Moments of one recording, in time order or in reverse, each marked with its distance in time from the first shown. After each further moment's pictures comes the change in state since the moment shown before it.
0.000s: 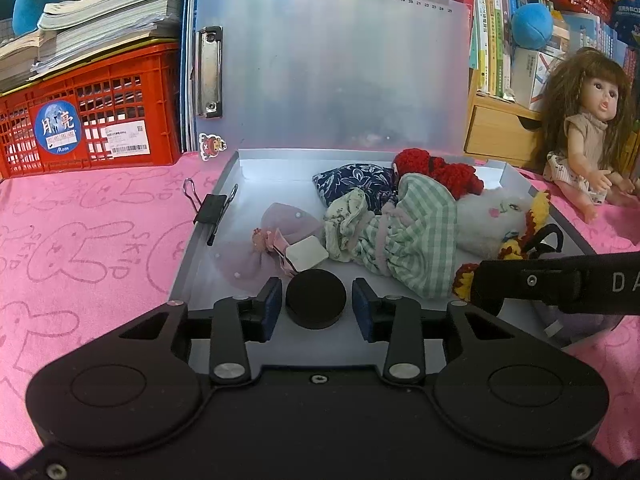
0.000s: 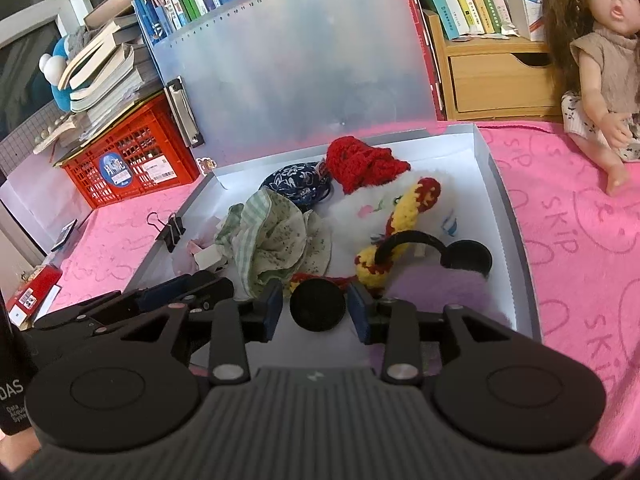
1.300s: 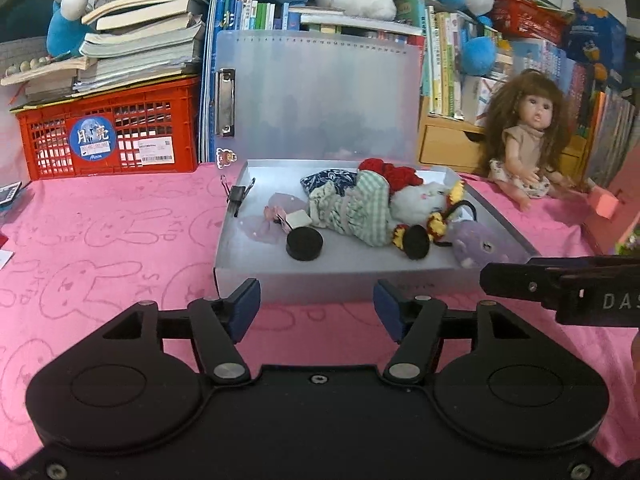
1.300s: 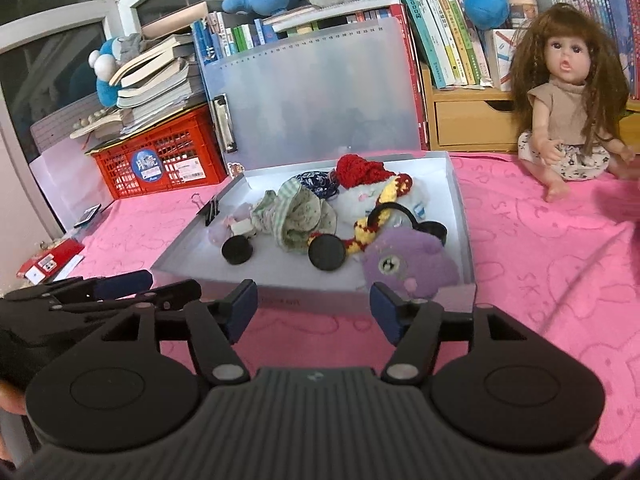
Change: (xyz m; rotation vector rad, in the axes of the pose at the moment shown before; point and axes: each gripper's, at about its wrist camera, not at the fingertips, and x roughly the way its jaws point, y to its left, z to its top) left arm -0.124 0.008 -0.044 0.023 -0.079 -0.055; right arm -0.092 0.015 -0.059 -0.115 -0.123 -0.025
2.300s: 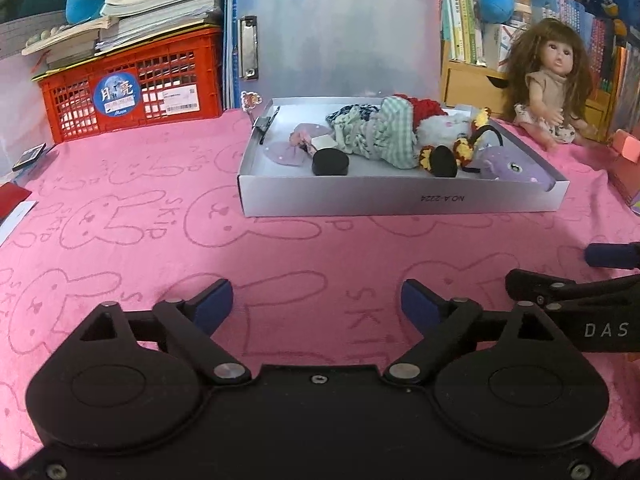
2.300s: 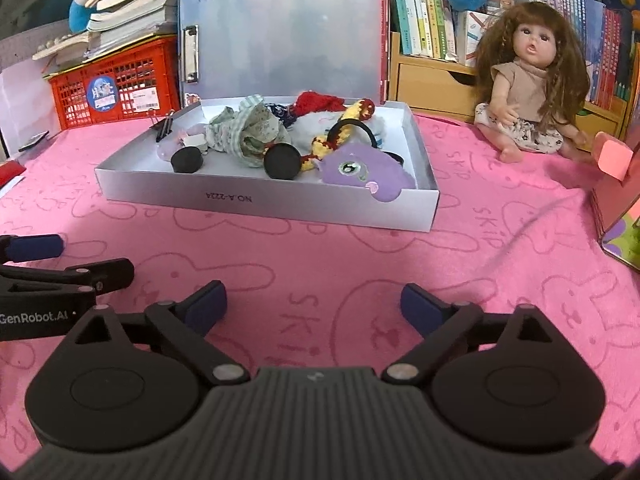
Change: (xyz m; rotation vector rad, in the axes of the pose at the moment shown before) left arm 0.007 0.002 -0.043 0.004 0.113 0.092; right arm 0.014 0.011 -0.052 -0.103 0.074 -0.238
